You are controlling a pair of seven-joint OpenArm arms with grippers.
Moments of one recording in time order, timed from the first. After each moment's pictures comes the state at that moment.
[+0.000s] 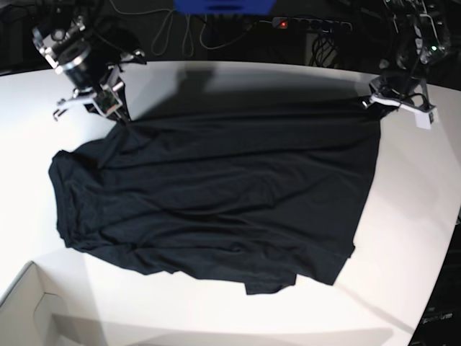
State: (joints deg) left arm 27.8 -10.1 -26.7 107.4 -43.4 0.3 47.7; right arm -35.1 5.6 18.6 116.1 -17.0 40.3 -9.2
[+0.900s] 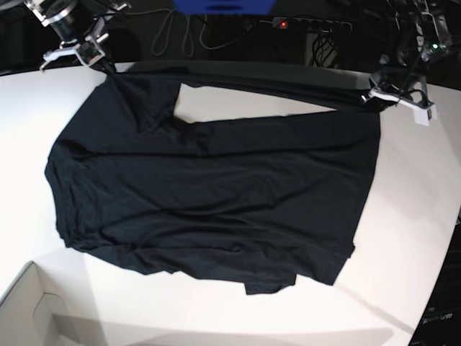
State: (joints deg) left arm 28.8 -11.4 -26.5 106.9 -43.9 0.0 48.8; right arm -49.3 5.3 26.4 116.1 -16.4 40.5 -1.2
